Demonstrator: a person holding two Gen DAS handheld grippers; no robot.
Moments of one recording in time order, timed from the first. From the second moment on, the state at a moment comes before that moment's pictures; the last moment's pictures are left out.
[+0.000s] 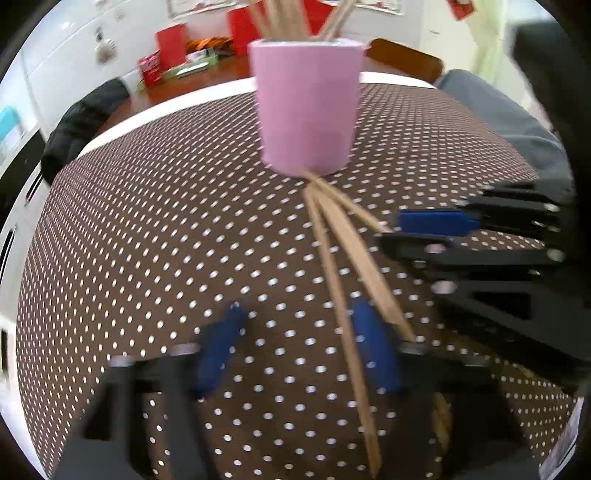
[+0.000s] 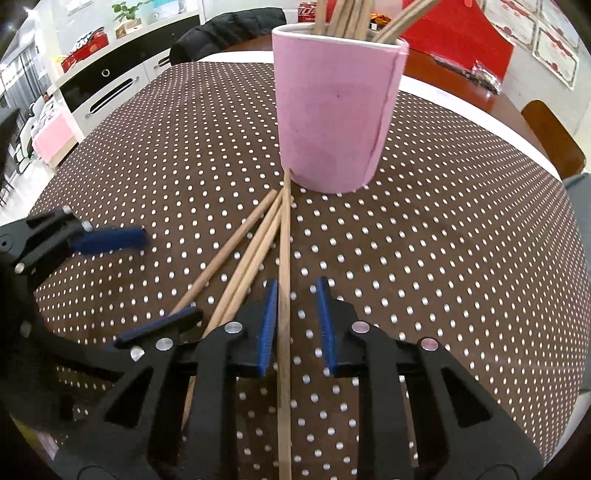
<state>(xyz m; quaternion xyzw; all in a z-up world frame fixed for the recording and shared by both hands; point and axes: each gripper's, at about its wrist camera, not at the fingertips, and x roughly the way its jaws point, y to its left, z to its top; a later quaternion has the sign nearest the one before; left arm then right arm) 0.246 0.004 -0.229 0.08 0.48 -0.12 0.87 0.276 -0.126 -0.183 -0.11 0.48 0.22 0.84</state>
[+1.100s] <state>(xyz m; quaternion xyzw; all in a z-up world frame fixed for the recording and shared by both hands) 0.223 0.035 -0.219 -0.02 0.45 -0.12 0.88 0.239 -0.166 -0.174 0.01 0.47 0.28 0.84</state>
